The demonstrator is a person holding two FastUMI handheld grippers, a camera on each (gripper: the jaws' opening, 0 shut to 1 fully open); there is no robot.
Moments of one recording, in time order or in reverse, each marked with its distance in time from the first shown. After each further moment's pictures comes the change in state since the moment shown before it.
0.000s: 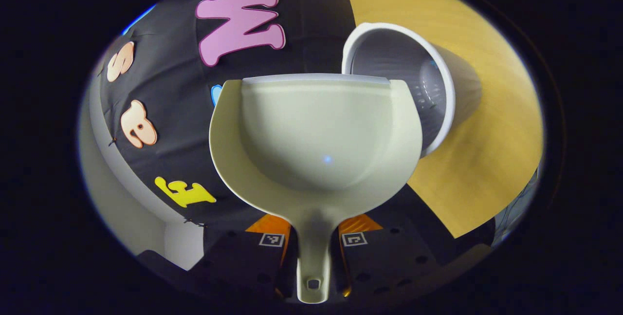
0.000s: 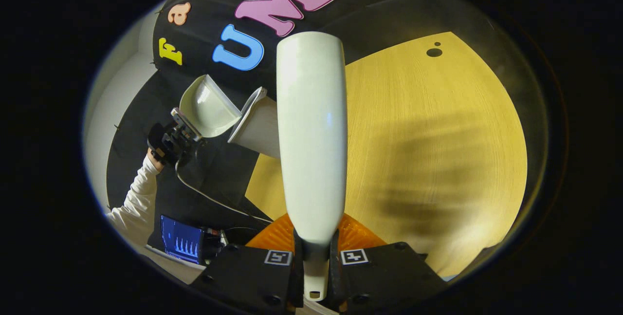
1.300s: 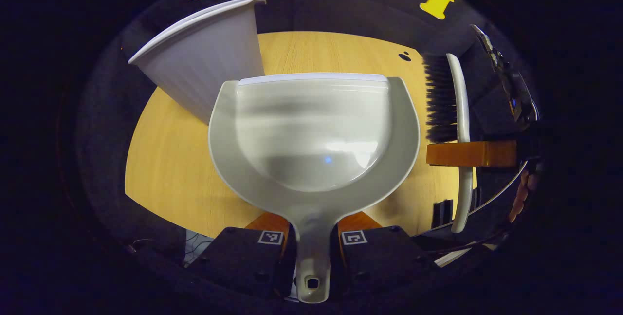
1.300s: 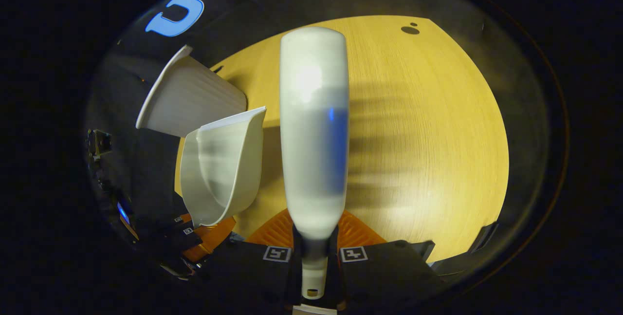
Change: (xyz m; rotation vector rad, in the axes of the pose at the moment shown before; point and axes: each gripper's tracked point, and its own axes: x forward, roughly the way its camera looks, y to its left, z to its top) left arm -0.220 -0.328 0.189 -1.094 0.271 -1.282; right arm 0.111 -0.032 -0.040 0.045 0.218 -0.526
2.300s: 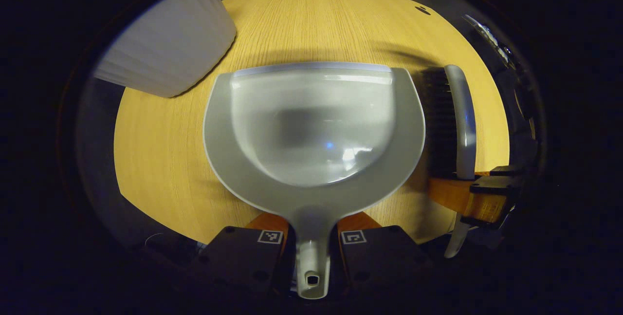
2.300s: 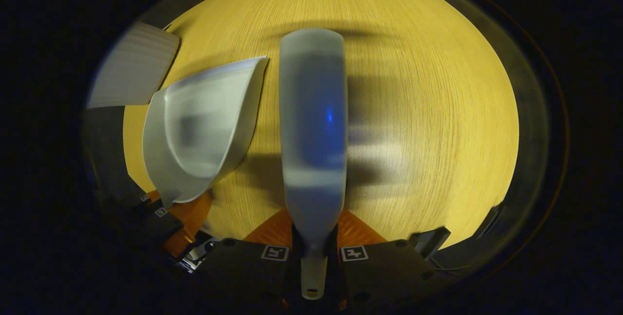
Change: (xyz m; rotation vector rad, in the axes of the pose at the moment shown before) left arm -0.028 -0.024 0.056 0.080 0.241 0.081; right arm 0.075 -0.037 -0.074 0.022 0.282 -0.219
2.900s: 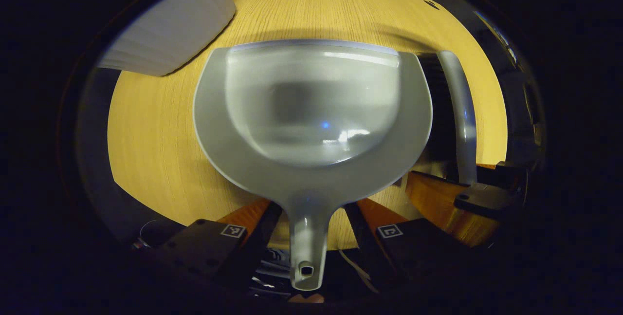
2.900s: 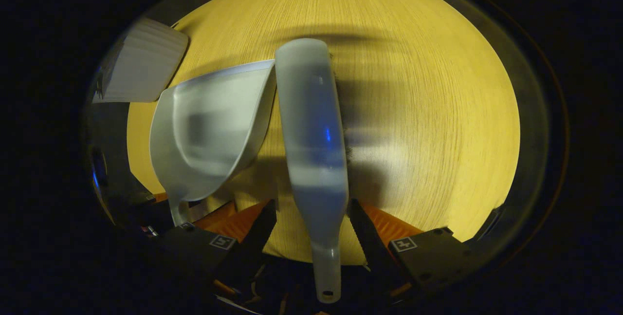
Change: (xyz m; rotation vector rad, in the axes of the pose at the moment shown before) left arm -0.003 -0.004 -0.022 -0.053 0.115 -0.031; right arm -0.004 0.001 0.002 -0.024 -0.032 -0.003
